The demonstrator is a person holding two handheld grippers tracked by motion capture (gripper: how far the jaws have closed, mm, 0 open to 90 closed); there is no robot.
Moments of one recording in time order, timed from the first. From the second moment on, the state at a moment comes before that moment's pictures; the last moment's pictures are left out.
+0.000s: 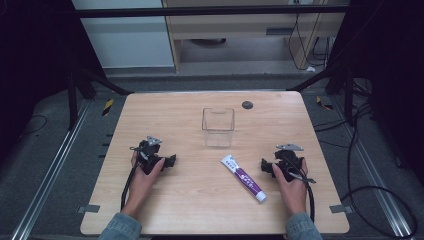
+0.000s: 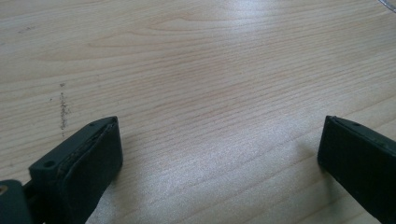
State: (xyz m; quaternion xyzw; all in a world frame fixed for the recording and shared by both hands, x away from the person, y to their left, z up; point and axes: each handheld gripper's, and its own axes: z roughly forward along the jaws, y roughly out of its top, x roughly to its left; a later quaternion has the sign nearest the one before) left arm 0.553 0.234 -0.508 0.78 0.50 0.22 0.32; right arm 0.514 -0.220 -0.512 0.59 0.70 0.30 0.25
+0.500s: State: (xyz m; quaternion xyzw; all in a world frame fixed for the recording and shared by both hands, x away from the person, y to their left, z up) left arm 0.551 0.234 -0.508 0.77 0.50 0.22 0.32; right arm 0.511 -0.222 -0.512 0.58 0.71 0.31 0.25
